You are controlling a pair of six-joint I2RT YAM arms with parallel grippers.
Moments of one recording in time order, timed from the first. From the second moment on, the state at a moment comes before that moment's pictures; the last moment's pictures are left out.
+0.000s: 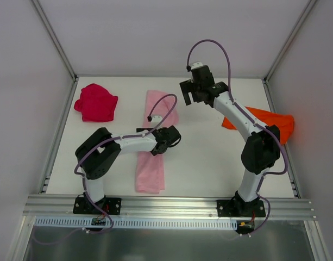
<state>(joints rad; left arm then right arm) -0.90 1.87 1.16 -0.66 -0.80 -0.92 0.50 1.83 1.71 -0.63 0.29 -0.01</state>
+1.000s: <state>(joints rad) -1.46 1.50 1.02 -1.25 -1.02 -1.66 0.50 2.18 1.93 -0.82 -0.09 0.00</state>
